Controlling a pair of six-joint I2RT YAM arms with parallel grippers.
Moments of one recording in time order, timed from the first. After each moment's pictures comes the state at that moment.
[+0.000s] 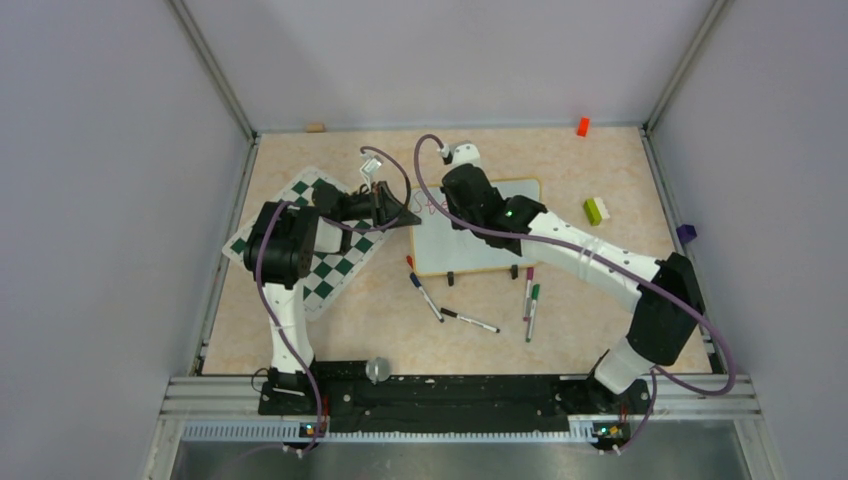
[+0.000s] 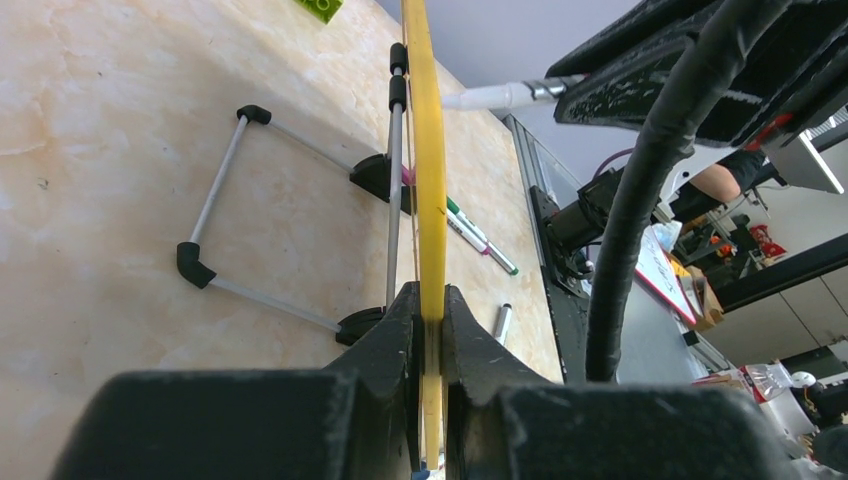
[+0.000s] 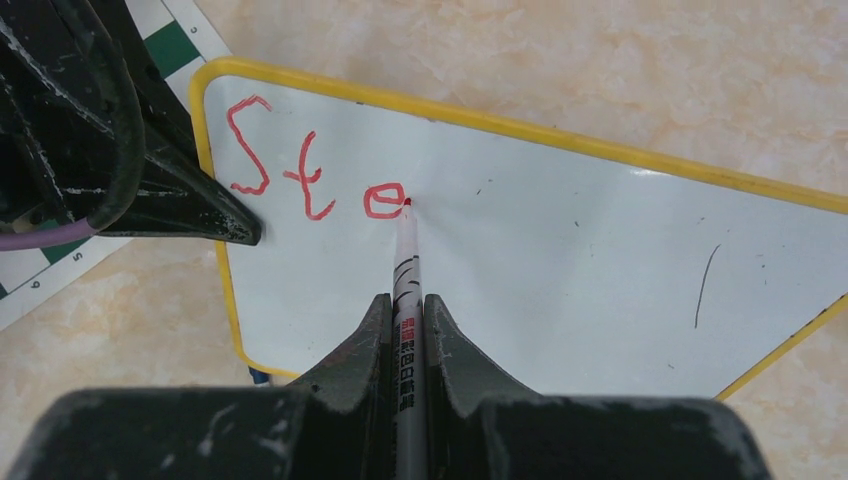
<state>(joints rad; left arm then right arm) -0.15 2.13 0.97 1.50 1.35 -1.07 0.85 1.60 1.38 -0.44 0.45 0.29</state>
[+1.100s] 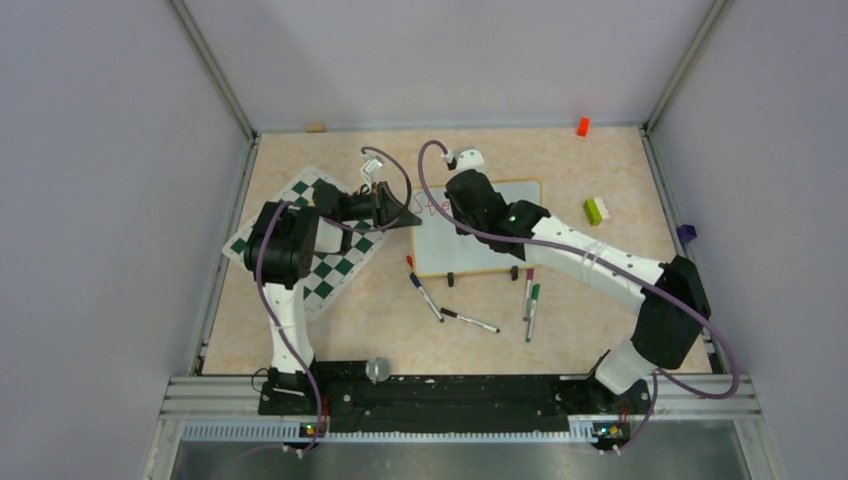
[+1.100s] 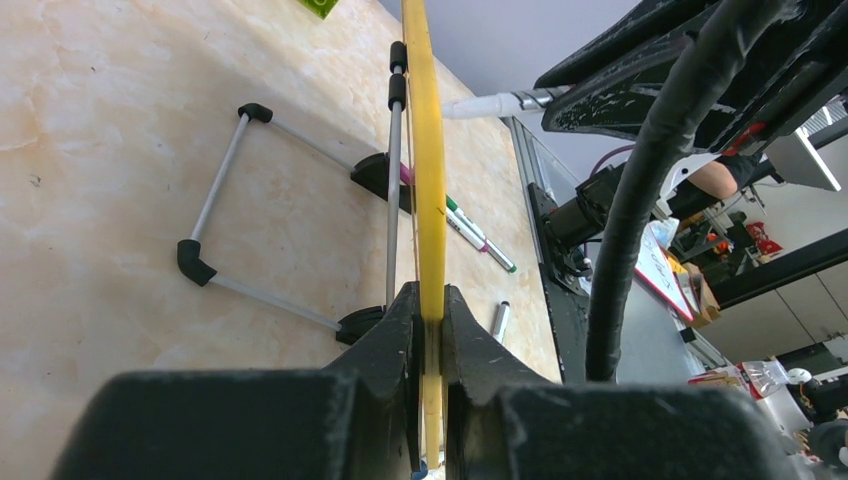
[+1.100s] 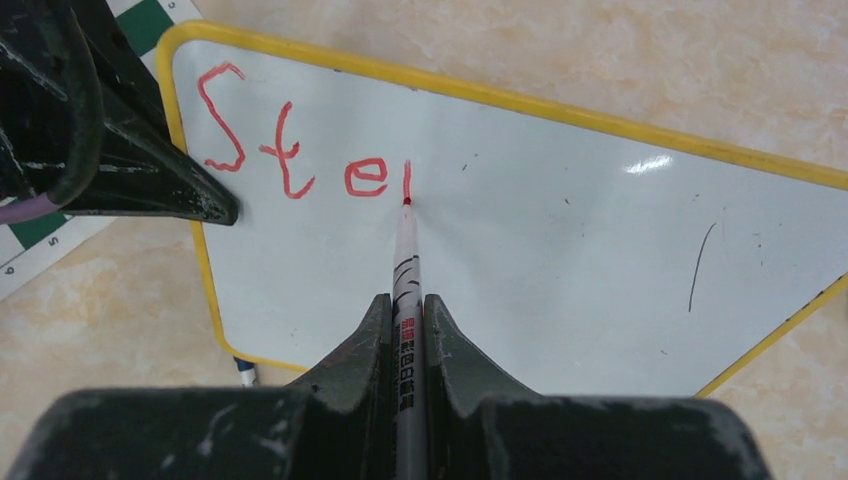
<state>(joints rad) -0.16 2.13 0.97 1.49 1.36 -1.07 0.85 1.57 1.34 -0.44 0.46 0.29</state>
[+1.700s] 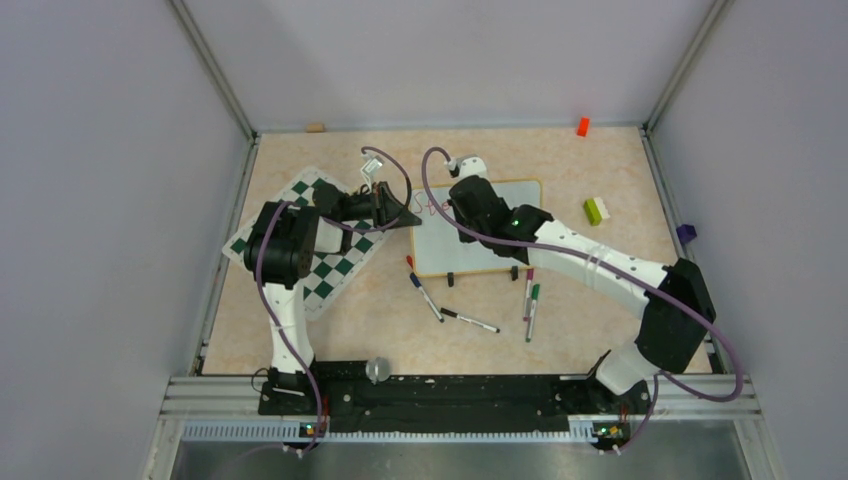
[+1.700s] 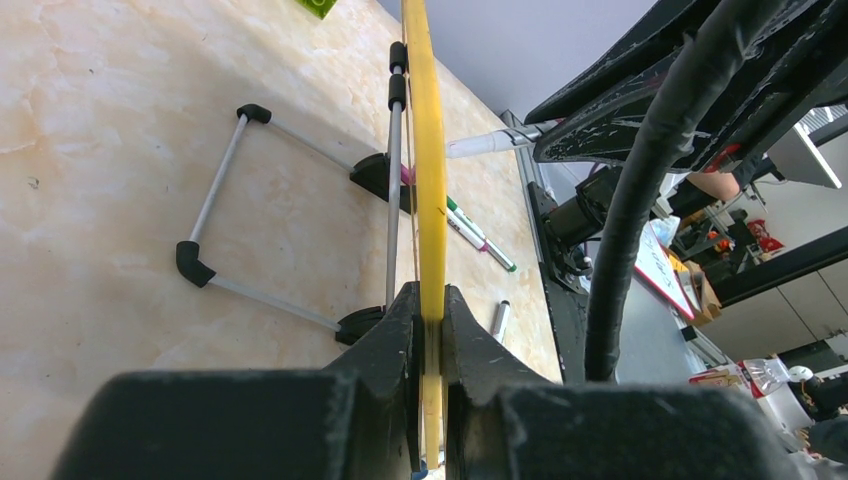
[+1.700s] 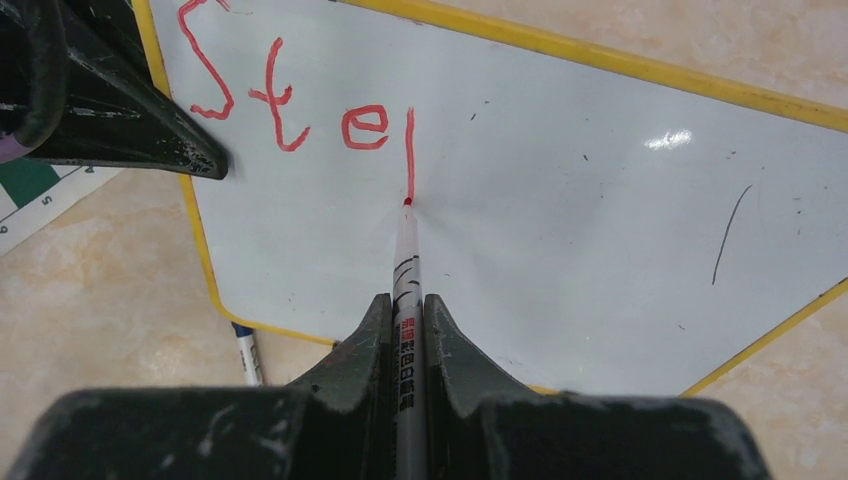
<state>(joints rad) -0.16 2.13 0.97 1.50 1.36 -1.07 0.85 1.54 1.27 -0.45 0.42 0.31</state>
